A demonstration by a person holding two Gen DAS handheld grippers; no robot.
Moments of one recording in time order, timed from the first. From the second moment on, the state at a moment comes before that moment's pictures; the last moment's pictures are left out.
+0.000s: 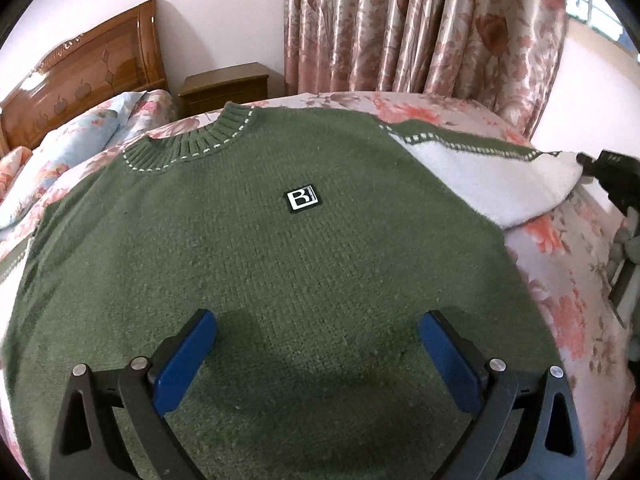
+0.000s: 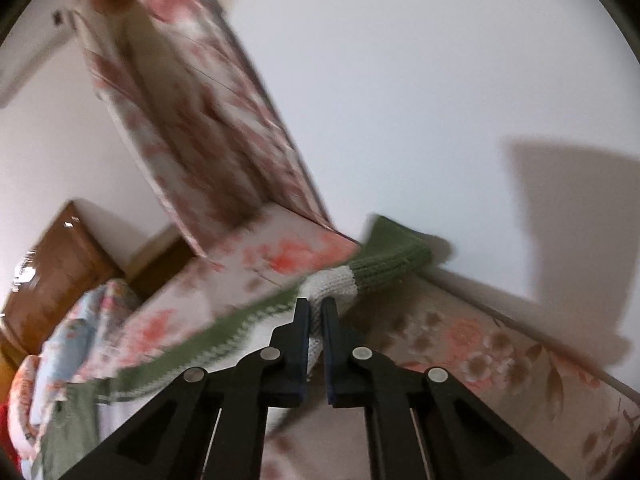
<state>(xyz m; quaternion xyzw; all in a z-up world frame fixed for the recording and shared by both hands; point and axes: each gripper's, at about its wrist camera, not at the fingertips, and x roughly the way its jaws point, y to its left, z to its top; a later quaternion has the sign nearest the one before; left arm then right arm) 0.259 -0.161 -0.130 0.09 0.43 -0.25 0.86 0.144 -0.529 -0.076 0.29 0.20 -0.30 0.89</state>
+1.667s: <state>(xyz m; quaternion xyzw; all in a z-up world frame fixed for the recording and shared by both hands) 0.360 0.022 -0.088 -0.06 0.47 -0.16 0.86 0.220 -0.318 -0.107 0.09 0.42 -0.02 0.90</state>
